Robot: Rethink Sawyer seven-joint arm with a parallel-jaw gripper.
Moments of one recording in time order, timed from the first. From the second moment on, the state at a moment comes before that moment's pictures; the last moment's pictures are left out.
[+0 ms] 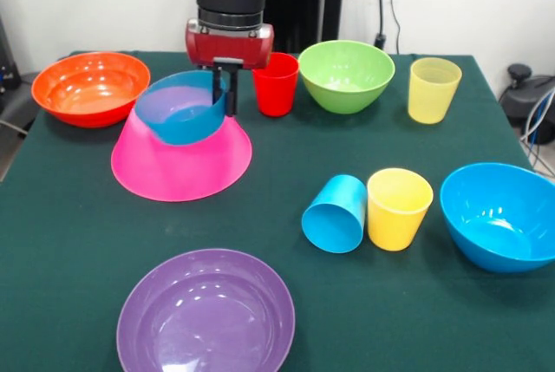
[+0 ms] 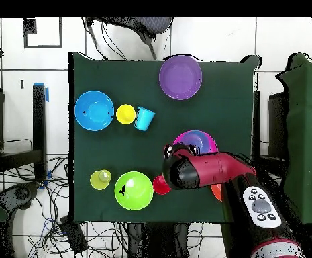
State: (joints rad) arm -0.56 -0.70 0.23 1.85 -0.61 0.24 1.93
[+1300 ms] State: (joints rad) arm -0.22 -0.63 -0.02 1.79 -0.61 0.31 1.93
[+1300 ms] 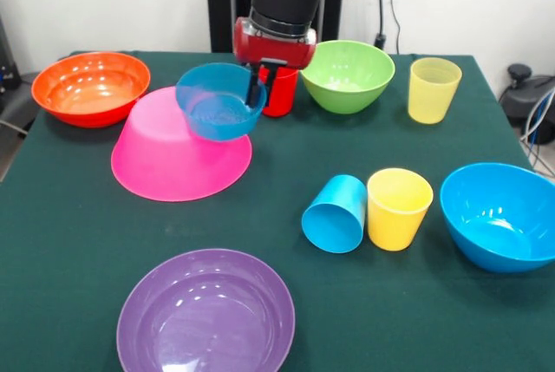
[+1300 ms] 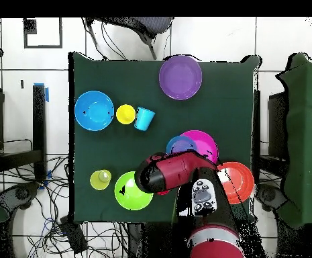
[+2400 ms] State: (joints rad) arm -0.23 -0.64 -0.14 1.79 -0.61 0.31 1.93
